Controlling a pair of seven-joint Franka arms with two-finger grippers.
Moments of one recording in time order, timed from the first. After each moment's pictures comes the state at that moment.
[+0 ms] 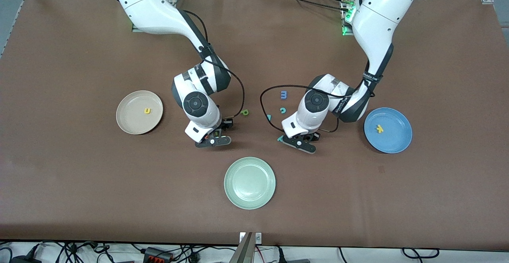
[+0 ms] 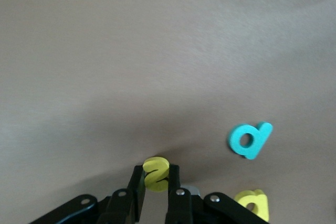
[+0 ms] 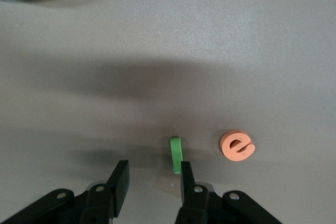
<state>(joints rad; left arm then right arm) -0.33 0.73 -0.20 -1.66 0.24 2.41 -0.30 0.61 0.77 -0.06 -1.52 0.12 2.23 0.35</state>
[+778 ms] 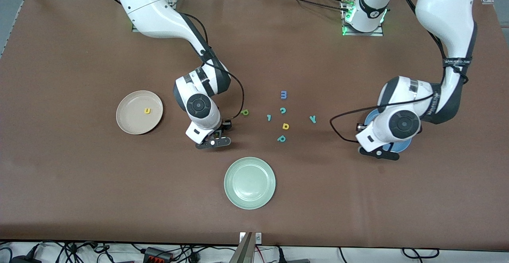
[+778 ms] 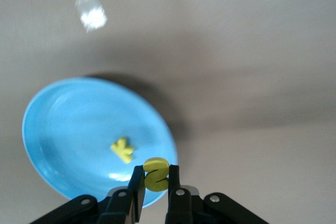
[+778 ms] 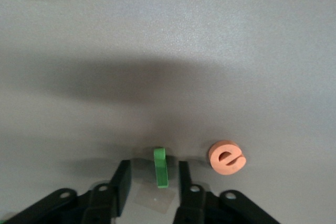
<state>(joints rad) 0.01 0.55 -0.18 -1.71 0.24 1.94 -0.13 0.61 0.80 -0.07 -1.52 0.07 2.25 0.35</state>
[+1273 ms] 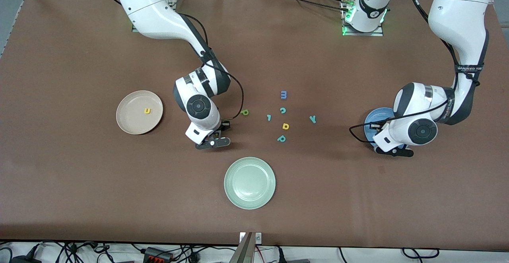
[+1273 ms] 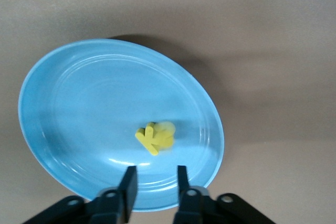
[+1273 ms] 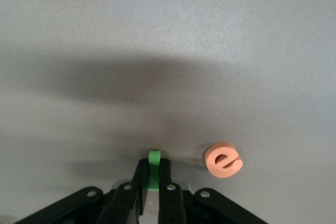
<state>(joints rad) 0.09 0.58 -0.19 -1.75 0.24 1.95 -0.13 0.61 0.80 -0.07 -1.52 0.07 2.25 0.33</state>
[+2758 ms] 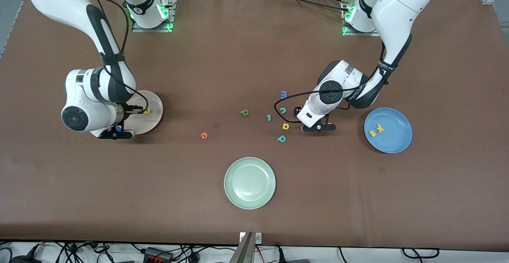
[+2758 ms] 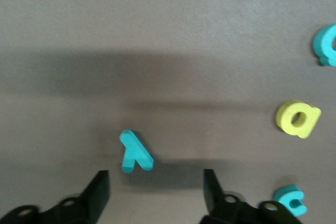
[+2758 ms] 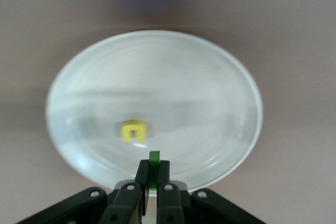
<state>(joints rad) -0.09 0.61 -0.42 -1.94 0.22 2.36 -0.70 0.16 0.49 -0.11 -1.87 0.04 1.93 0.03</state>
